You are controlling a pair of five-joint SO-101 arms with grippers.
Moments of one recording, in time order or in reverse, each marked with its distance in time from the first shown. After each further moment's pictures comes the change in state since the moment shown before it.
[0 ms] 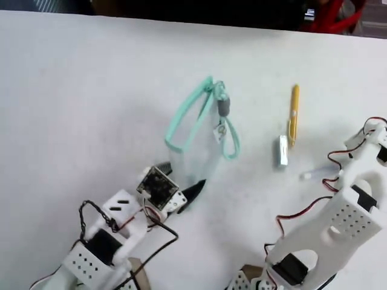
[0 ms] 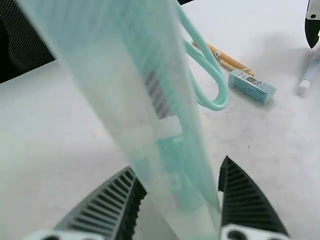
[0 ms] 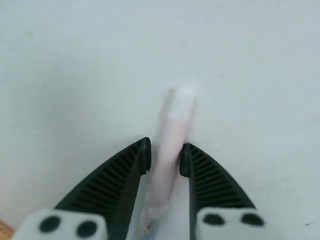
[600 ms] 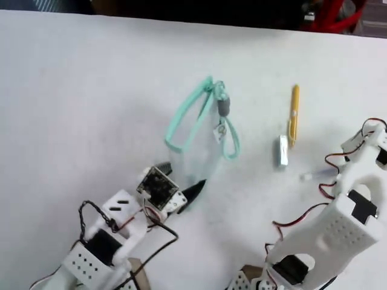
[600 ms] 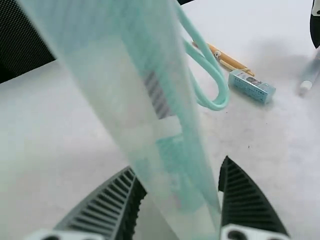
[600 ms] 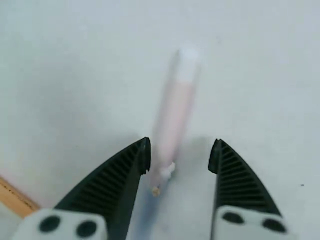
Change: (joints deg) left arm 0.0 0.0 0.0 0.0 0.0; right arm -0.4 -12.1 10.7 2.1 0.1
